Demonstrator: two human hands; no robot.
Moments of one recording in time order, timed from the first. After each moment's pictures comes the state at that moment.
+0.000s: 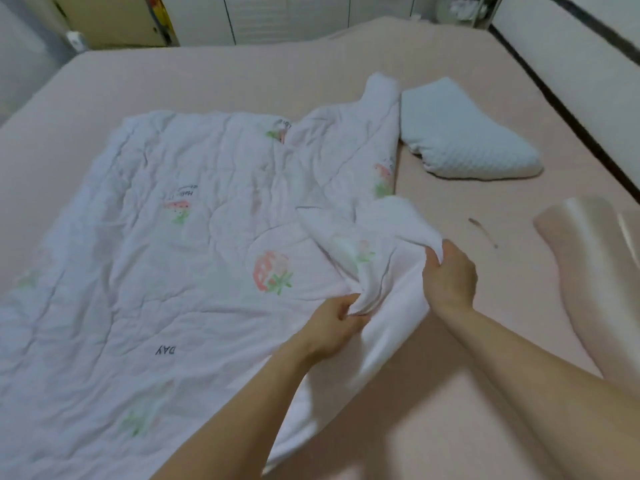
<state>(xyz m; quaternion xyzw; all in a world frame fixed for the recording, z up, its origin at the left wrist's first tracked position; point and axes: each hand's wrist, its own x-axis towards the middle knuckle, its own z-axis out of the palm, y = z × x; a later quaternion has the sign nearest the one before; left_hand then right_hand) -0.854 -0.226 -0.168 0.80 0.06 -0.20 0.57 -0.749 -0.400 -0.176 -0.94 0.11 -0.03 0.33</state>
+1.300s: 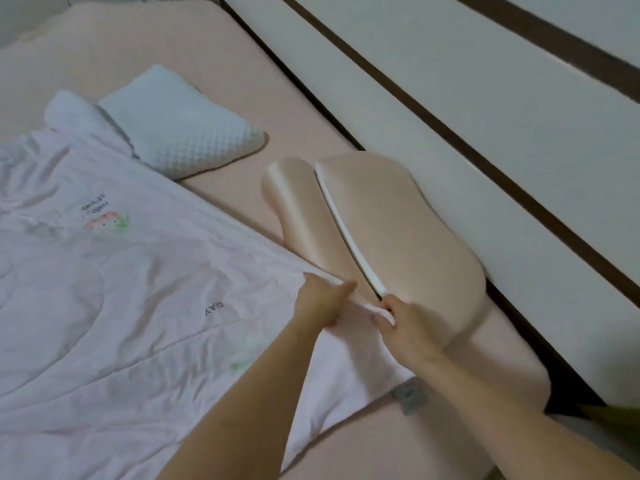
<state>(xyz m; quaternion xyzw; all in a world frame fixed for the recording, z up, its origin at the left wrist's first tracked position) -0.743 -0.709 -0.191 0.80 0.19 -0.34 0.46 -0.829 -0.840 -0.202 -0.89 0.18 0.11 0.40</state>
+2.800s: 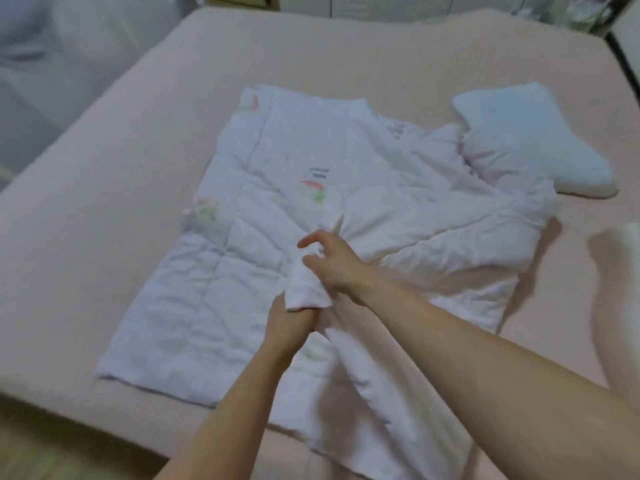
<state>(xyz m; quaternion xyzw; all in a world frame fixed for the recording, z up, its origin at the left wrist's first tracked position) -1.017 -0.217 -0.098 0.64 0.43 0.00 0.64 -0.896 -0.265 -0.082 -0.79 -0.24 0.34 0.45</state>
